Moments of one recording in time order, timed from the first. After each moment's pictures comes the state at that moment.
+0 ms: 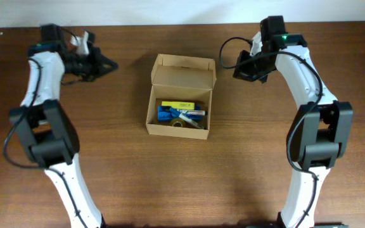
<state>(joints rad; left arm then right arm) 0.21 2.38 2.01 -0.96 0.91 -0.15 0.05 2.22 1.91 -0.97 -0.43 0.37</state>
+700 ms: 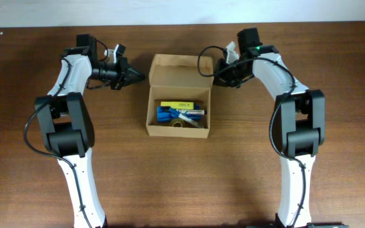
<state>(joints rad) 0.08 2.47 2.00 -0.96 1.01 -0.17 0.14 2.38 1.90 -0.77 -0.65 0.39</state>
